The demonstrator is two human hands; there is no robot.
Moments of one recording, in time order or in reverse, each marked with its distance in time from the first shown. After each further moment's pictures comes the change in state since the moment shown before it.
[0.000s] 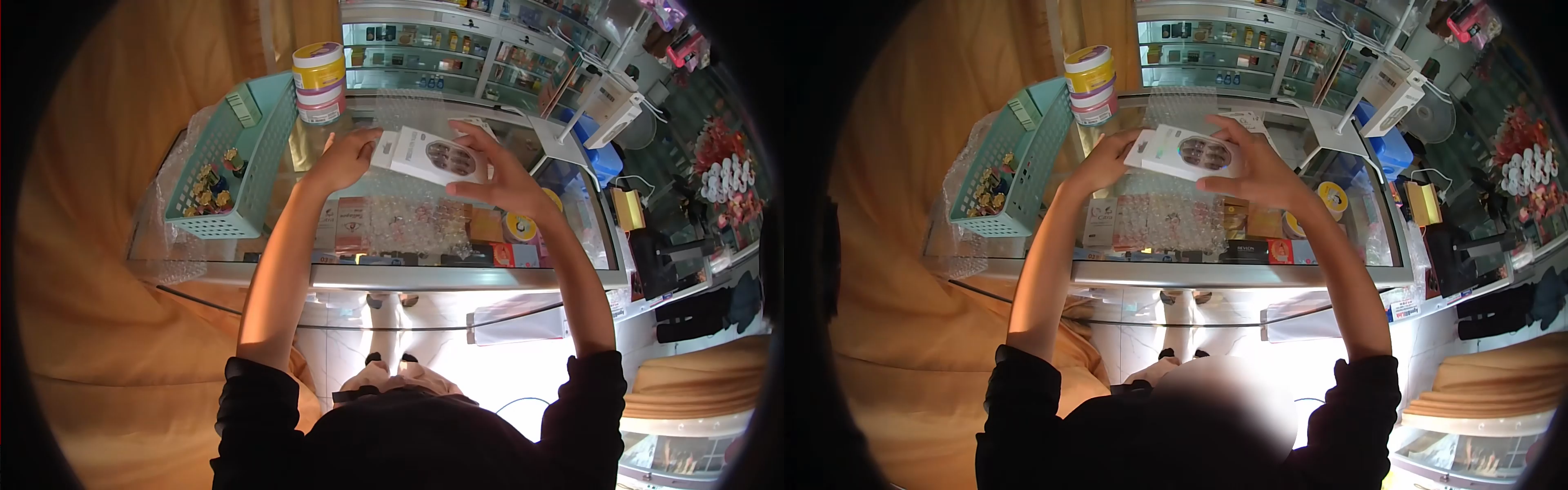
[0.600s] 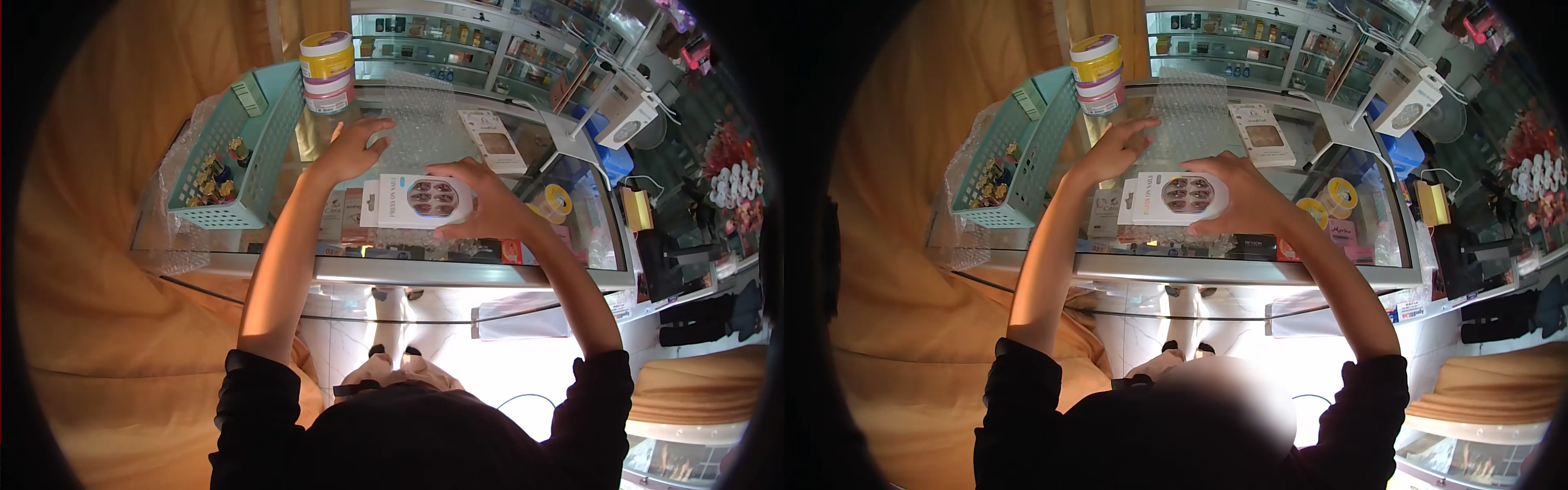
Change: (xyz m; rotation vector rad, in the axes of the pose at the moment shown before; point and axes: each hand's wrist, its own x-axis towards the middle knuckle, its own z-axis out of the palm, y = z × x) left_hand -0.002 0.007 -0.001 0.044 0.029 0.005; right_hand -0.015 0.004 0.034 -0.265 -0.173 -0.077
